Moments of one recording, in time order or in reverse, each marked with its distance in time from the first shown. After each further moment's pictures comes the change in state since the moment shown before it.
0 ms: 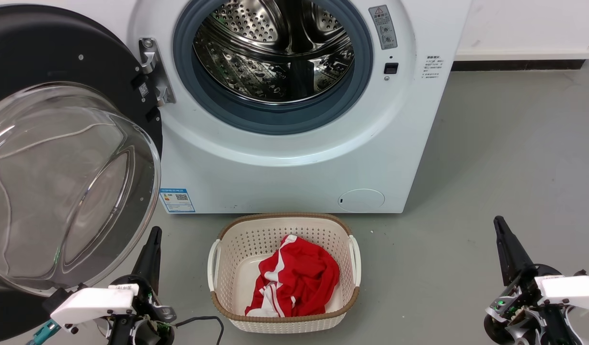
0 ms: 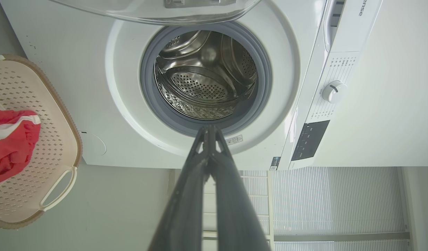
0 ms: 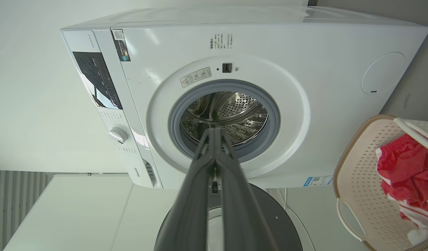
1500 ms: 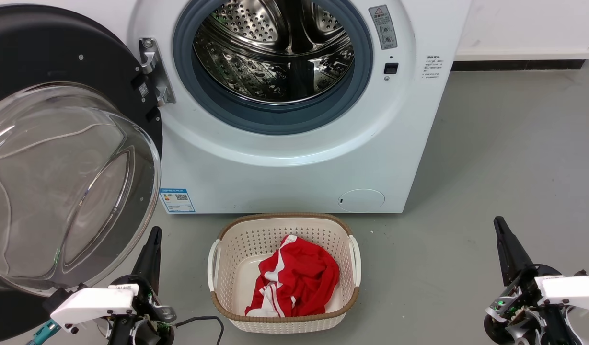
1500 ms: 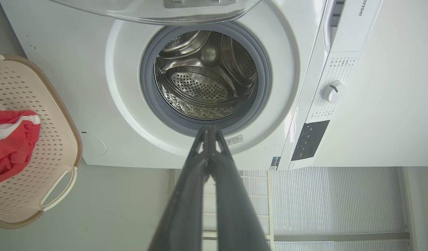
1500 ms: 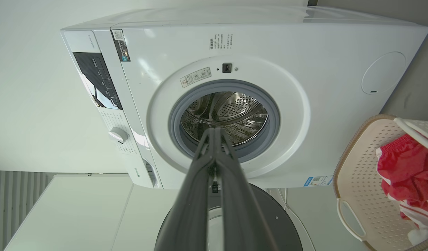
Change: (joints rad) left arm 0.000 0.000 0.000 0.000 0.000 0.000 0.000; right arm -0.001 0.009 -0.013 0.001 -0.010 0.000 0.010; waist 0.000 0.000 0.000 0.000
